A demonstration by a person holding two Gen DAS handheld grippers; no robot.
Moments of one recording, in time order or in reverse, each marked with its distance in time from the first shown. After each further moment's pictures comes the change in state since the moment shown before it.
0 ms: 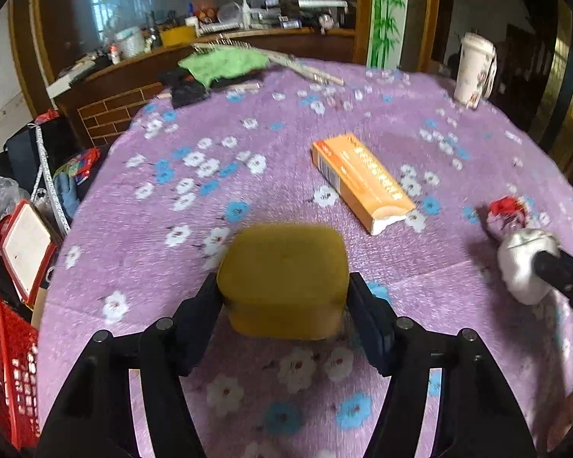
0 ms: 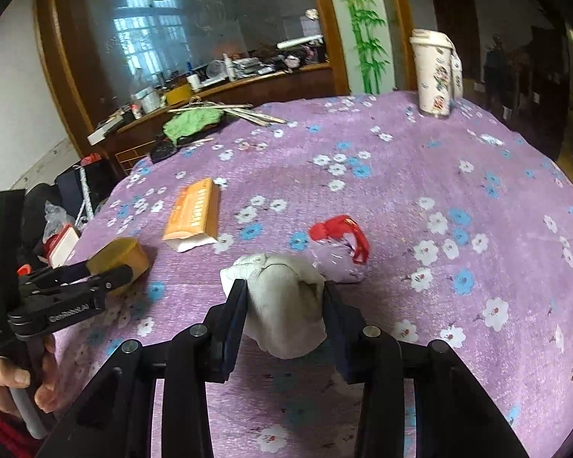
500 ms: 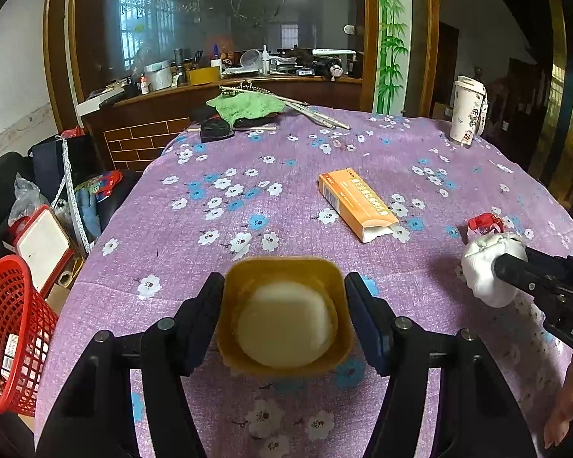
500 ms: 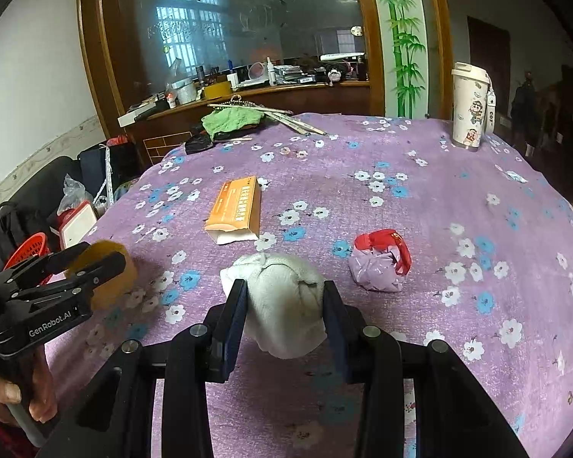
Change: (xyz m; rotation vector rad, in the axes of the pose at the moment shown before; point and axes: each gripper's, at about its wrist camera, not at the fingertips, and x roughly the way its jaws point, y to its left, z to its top) left arm -0.042 -0.001 -0.032 -0.036 -0.172 0.038; right arm -0.004 0.029 -0.007 -0.127 -0.035 0.044
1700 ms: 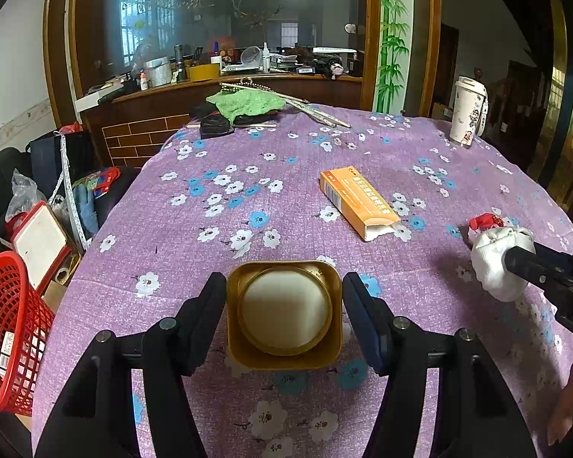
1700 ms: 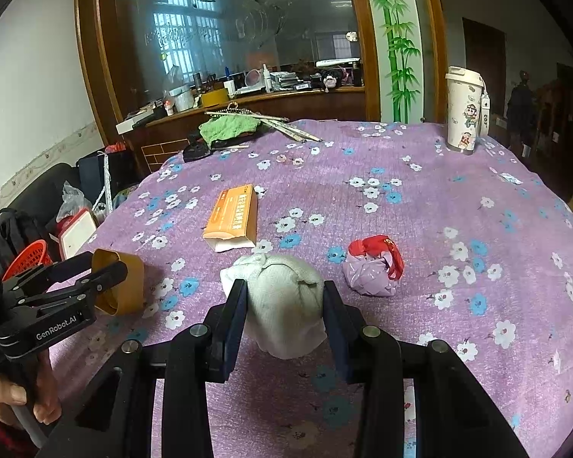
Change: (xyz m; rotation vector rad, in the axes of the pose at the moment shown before) left arm 0.005 0.001 -0.004 -0.016 0.002 -0.009; right arm -0.008 -0.003 0.000 0.012 -0.027 -0.009
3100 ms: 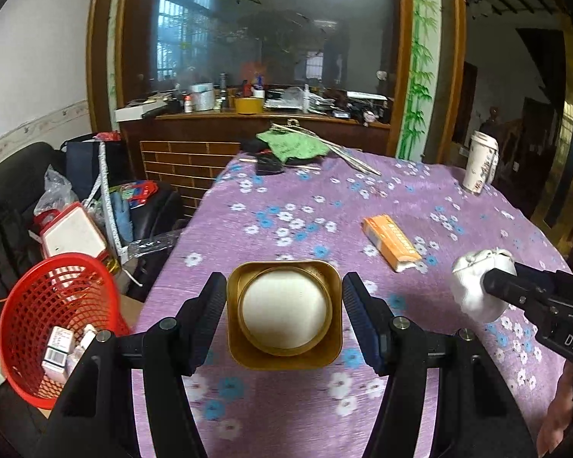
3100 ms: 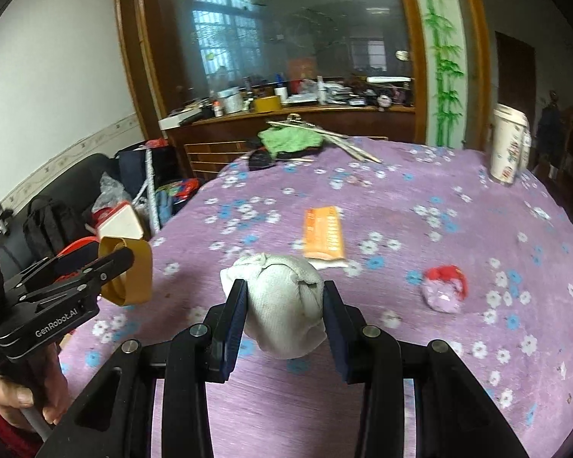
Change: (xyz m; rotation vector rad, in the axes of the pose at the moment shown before) left arm -0.089 0.075 0.007 -0.096 -0.110 0.046; right arm -0.032 0.090 0.024 -0.085 -0.004 0.112
